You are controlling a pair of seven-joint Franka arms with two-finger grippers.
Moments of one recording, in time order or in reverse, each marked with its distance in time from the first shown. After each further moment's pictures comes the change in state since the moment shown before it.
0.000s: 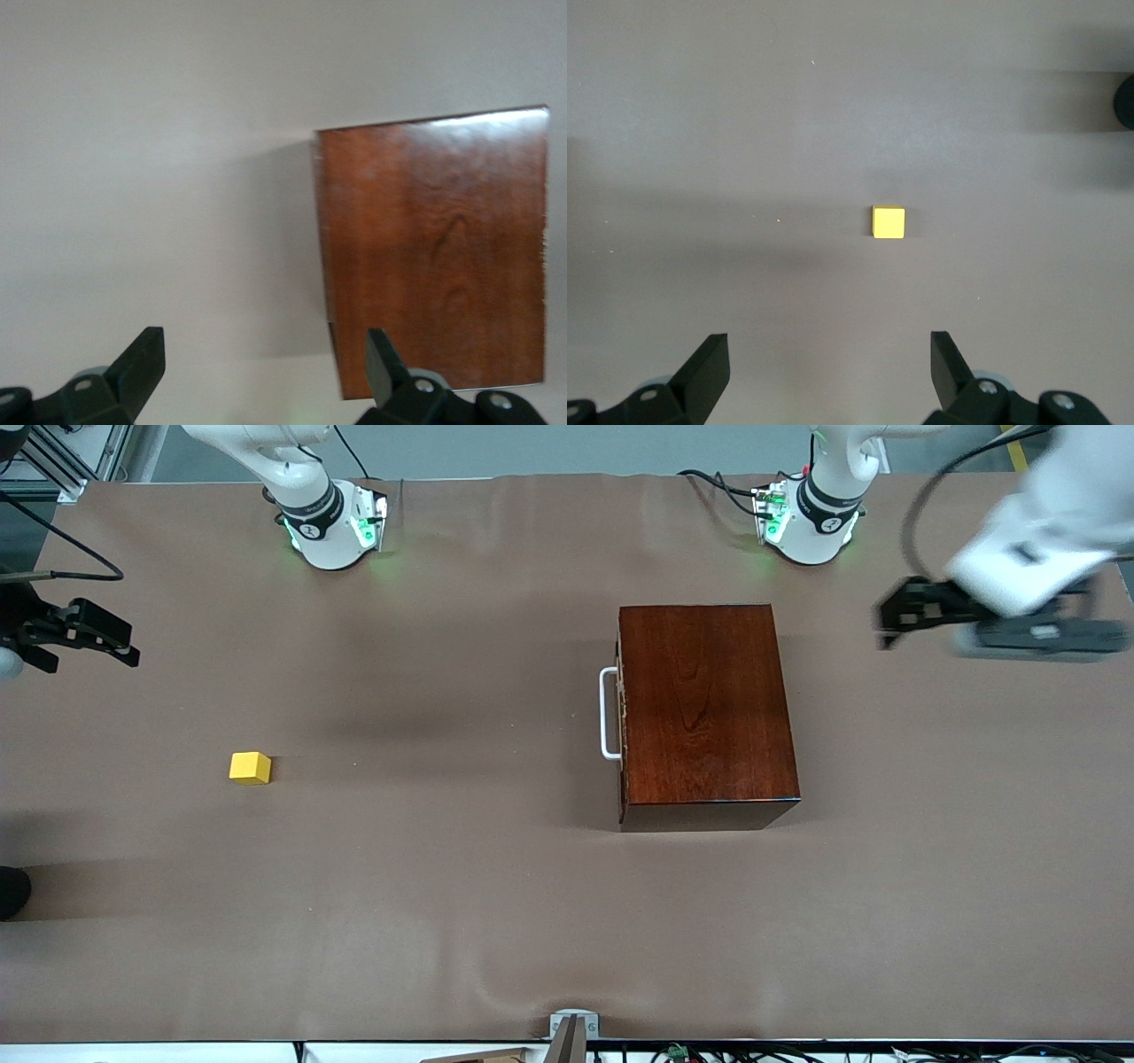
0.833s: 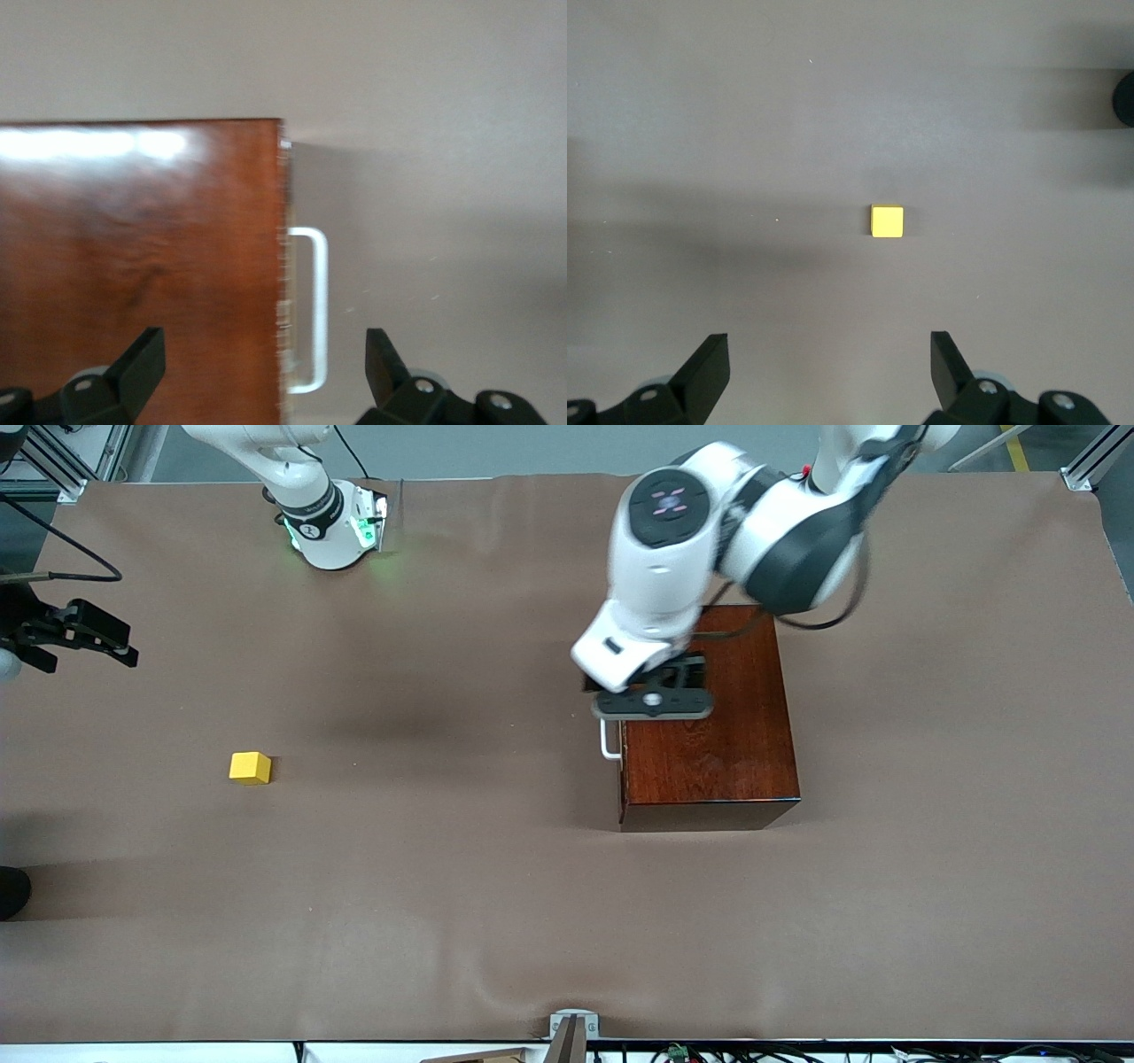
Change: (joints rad) left arm -0.464 0.410 0.016 0.181 0.080 0.263 -0.591; right arm -0.001 0.000 -0.004 -0.002 0.000 0.000 0.000
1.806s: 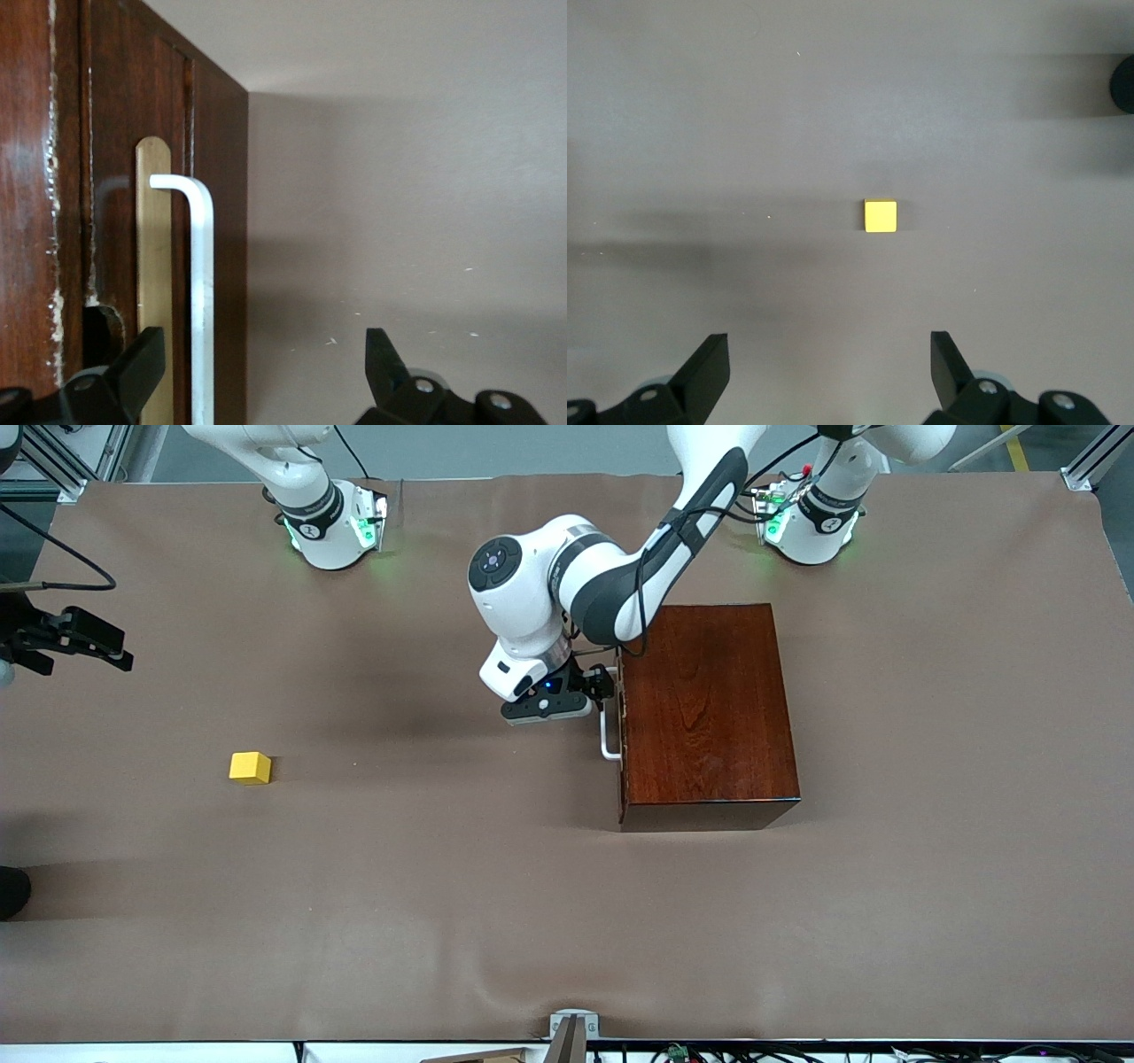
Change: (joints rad) left arm -0.375 0.235 0.270 0.028 0.079 0.058 -0.159; right arm -0.016 0.011 -0.009 -0.008 -0.001 0.000 0.000
